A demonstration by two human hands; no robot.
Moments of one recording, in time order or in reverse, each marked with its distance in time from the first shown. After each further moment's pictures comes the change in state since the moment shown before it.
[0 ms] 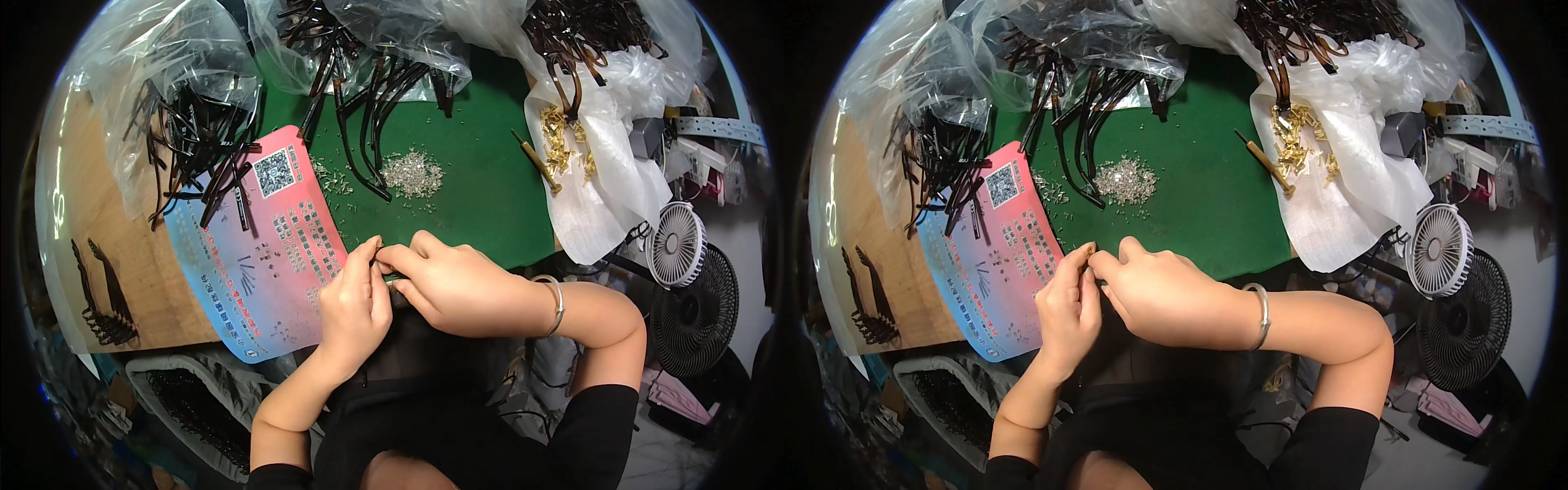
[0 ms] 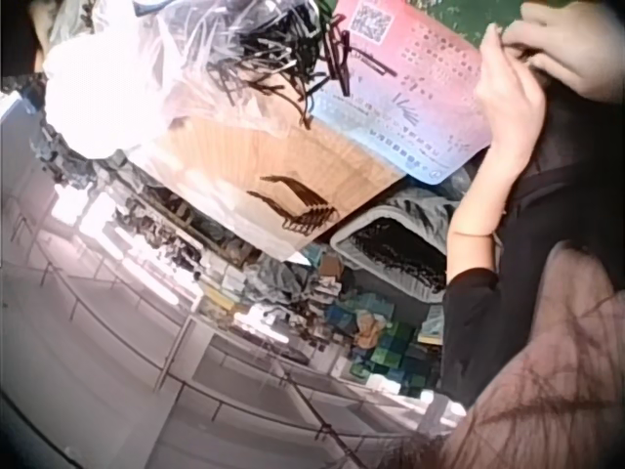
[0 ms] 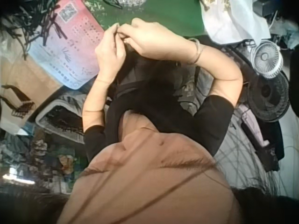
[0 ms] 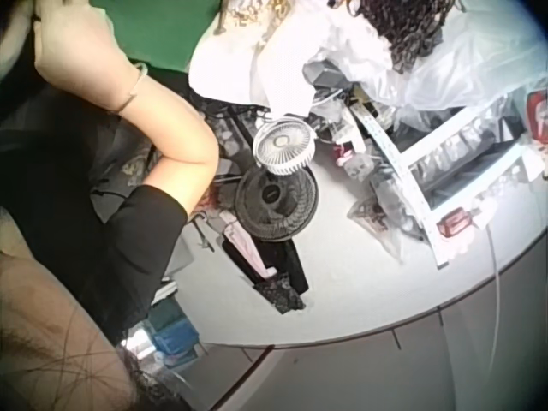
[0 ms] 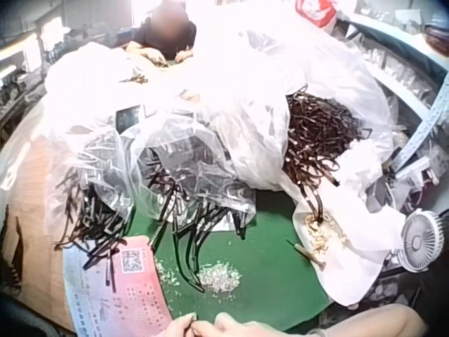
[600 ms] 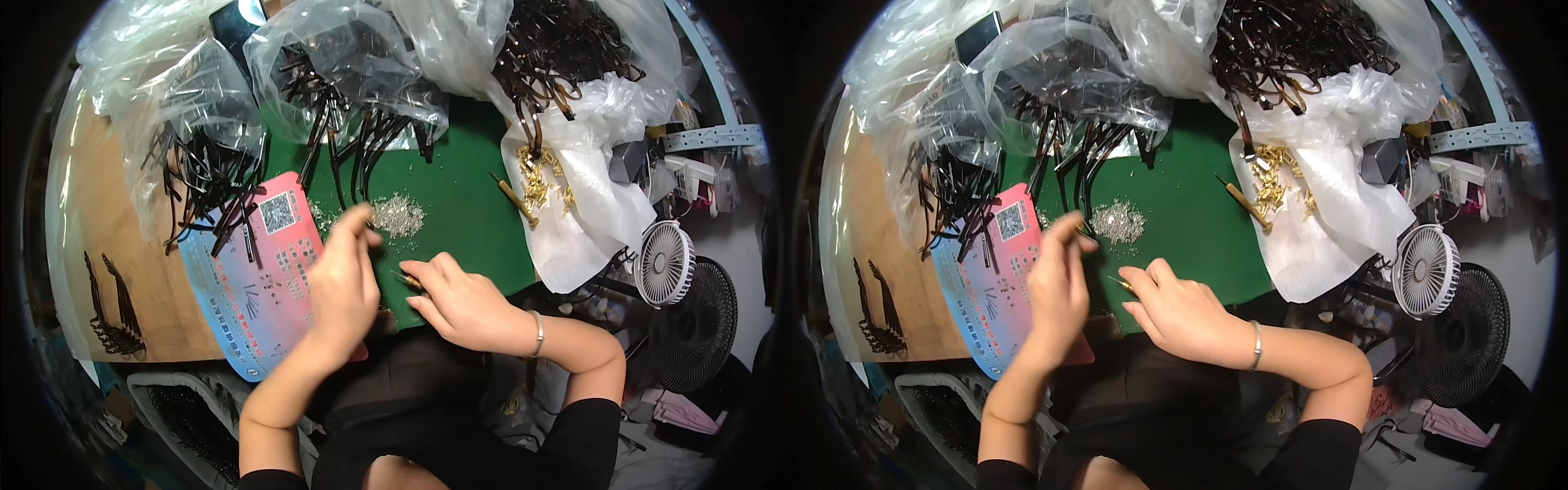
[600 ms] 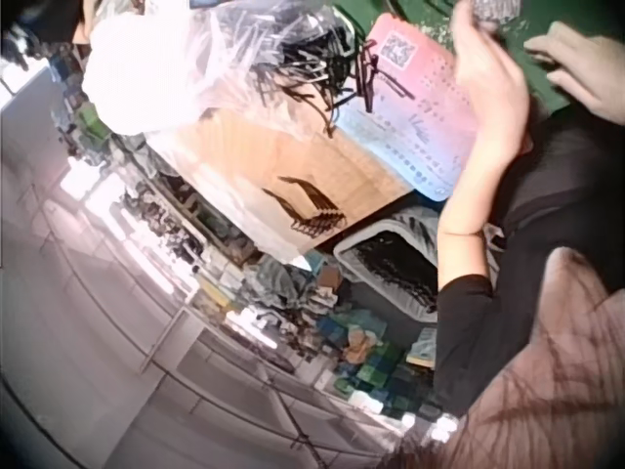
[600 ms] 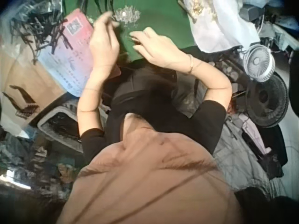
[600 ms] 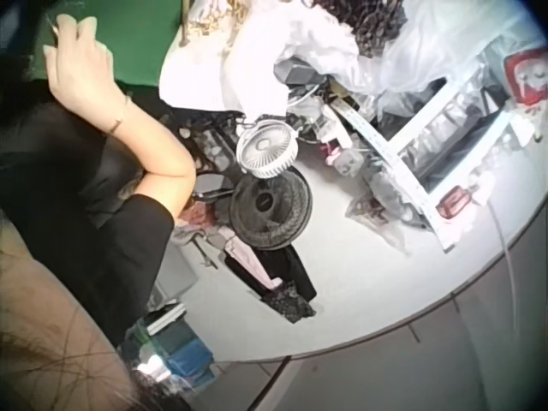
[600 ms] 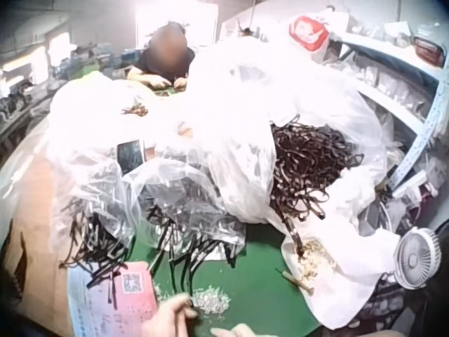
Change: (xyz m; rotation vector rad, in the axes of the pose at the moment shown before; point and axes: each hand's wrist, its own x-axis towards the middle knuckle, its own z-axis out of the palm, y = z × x) left_hand 0.057 0.019 0.002 0.020 0.109 0.117; right_hand -0.026 0.031 0.003 -0.115 0.394 -0.156
